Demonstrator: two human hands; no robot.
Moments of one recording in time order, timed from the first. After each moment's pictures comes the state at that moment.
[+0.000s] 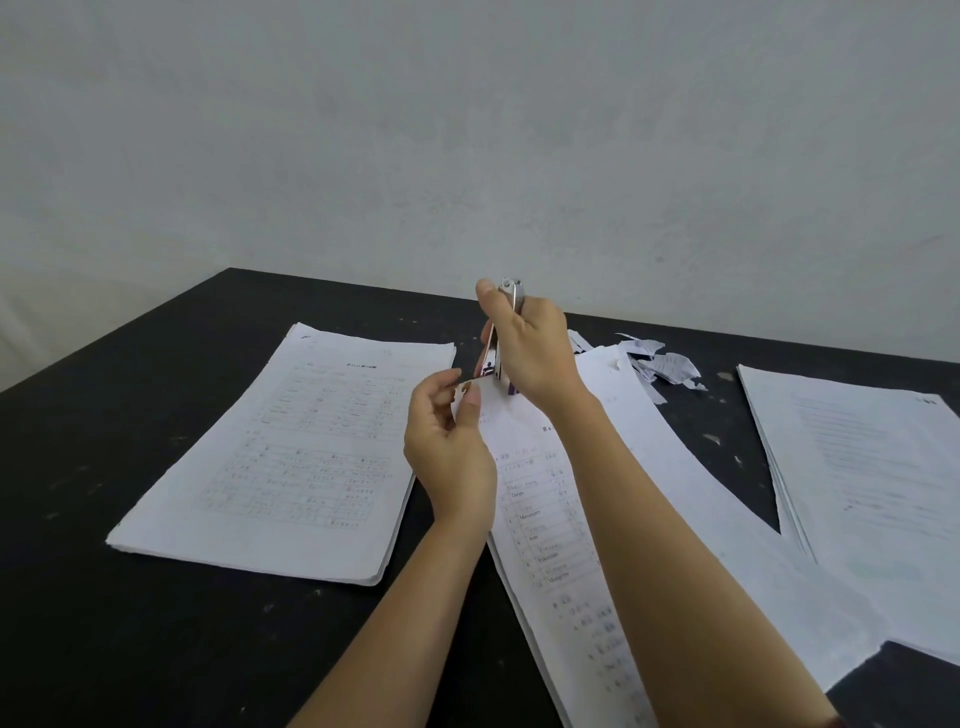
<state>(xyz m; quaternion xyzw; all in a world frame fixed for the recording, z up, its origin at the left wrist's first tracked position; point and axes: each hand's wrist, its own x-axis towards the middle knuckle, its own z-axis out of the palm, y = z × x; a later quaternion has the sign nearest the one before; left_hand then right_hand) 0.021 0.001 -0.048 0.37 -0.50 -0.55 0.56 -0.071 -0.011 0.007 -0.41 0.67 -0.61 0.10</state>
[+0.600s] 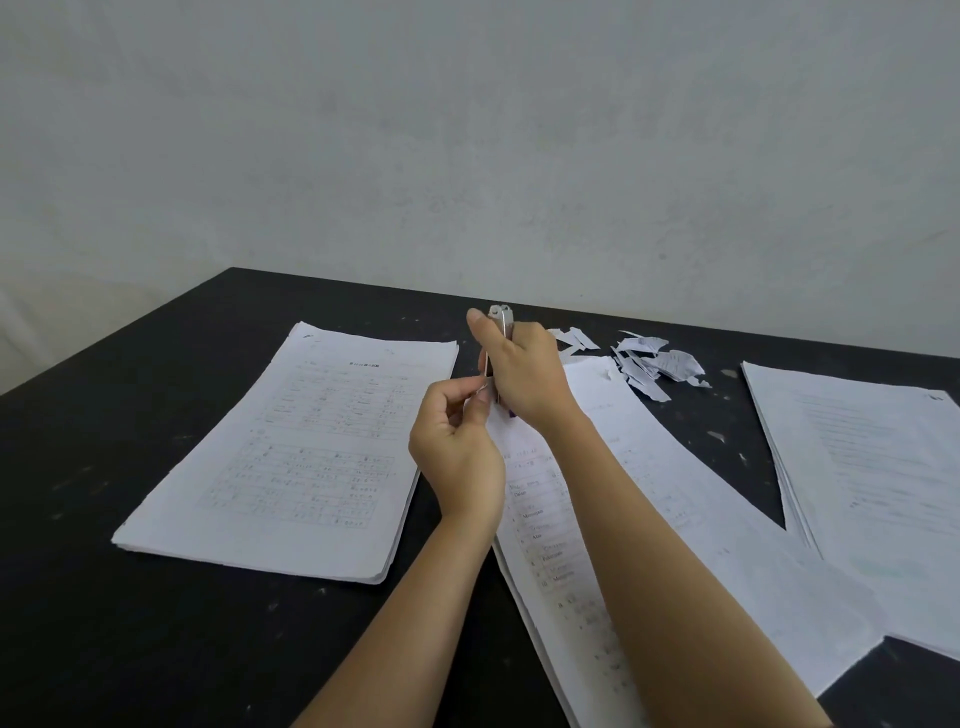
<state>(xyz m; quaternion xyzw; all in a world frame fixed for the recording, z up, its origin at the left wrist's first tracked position) 0.018 0.002 -0.049 0.34 -0.51 -0.52 0.59 -0.065 -0.014 -0.014 -0.40 0.70 -0.58 0.14</state>
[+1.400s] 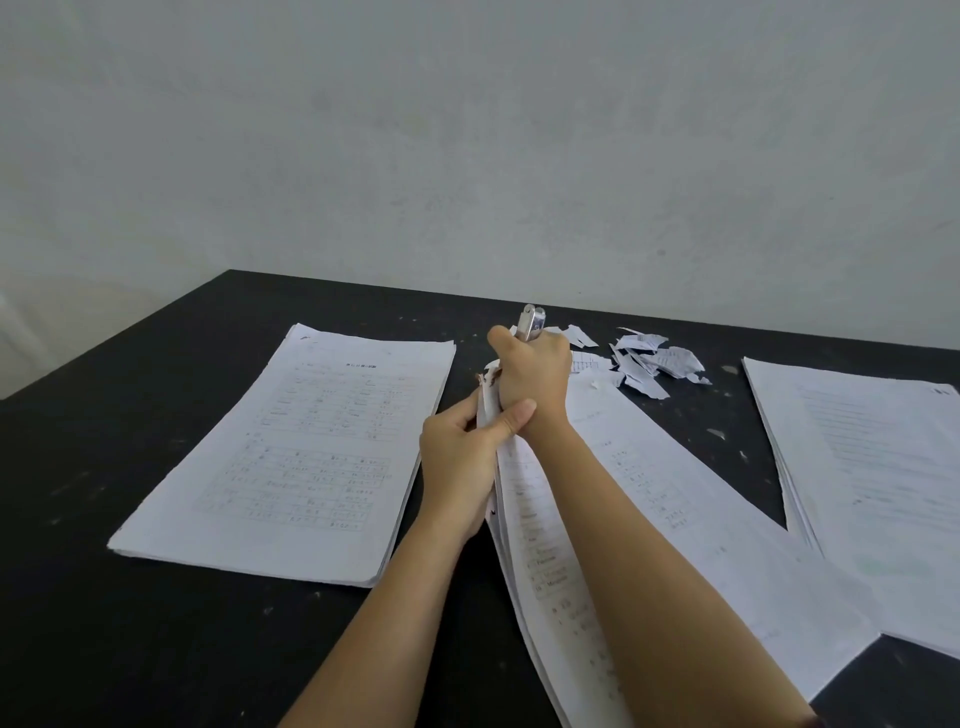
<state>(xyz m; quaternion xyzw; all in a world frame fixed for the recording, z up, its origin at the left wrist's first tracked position) 0.030 -0.006 -0.047 0.30 -0.57 -0.66 0.38 -0.061 -0.015 -0.019 -0.27 0.66 -0.70 0.10</state>
